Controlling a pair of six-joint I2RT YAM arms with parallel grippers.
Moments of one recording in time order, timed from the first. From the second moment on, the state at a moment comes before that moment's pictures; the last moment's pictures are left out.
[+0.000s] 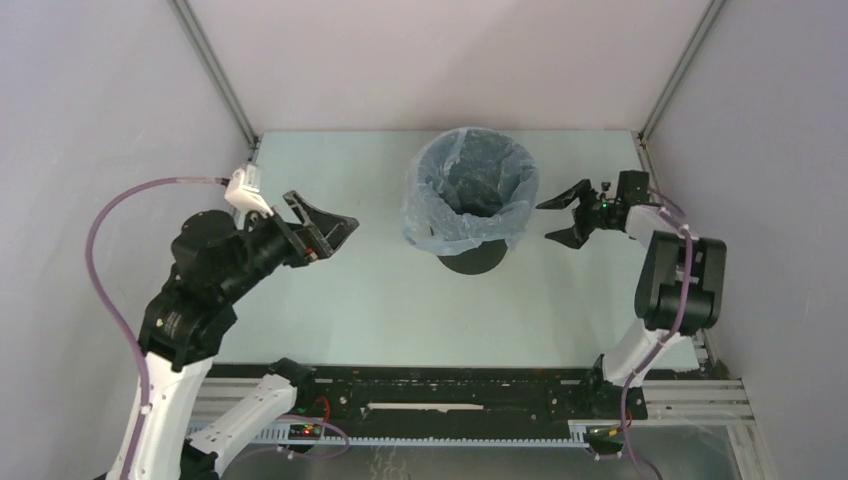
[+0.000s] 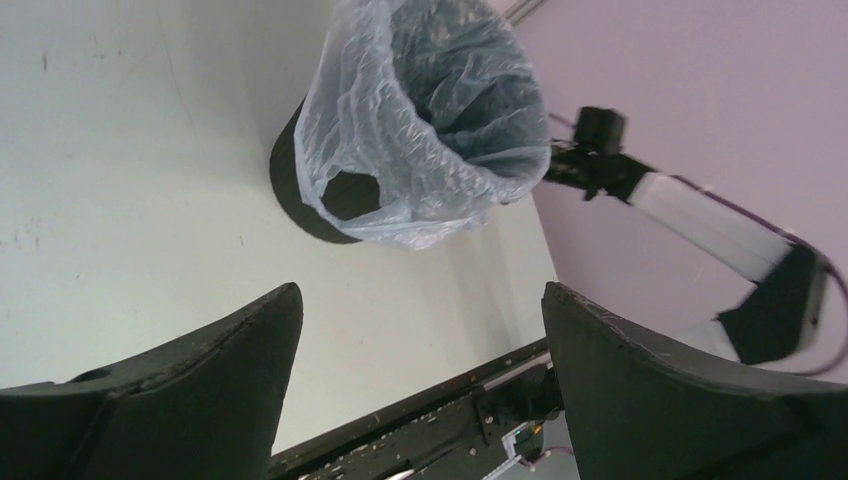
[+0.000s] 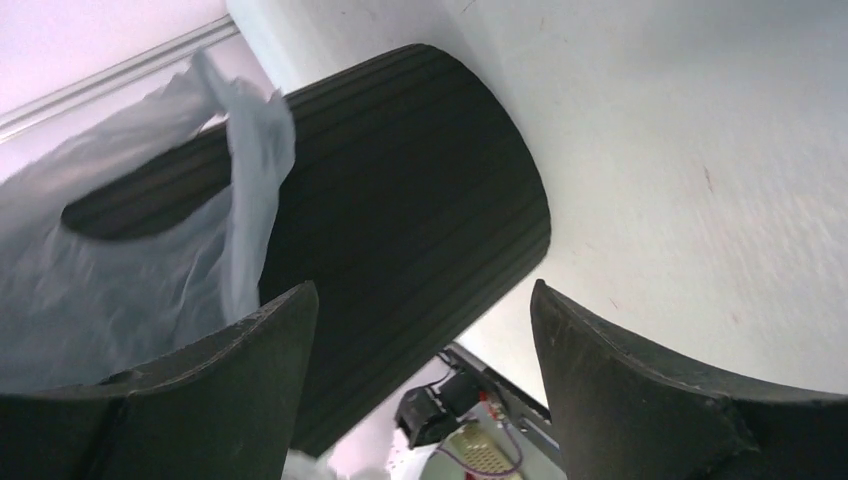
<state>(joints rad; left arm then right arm) -0.40 0.75 1.30 -0.82 0.15 -0.68 -0.22 1.69 1.07 -0.38 -0.83 0.83</state>
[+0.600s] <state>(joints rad) -0.40 0.74 1.53 -0.88 0.13 -0.76 0.11 1.92 1.08 0.10 -0.76 1.37</state>
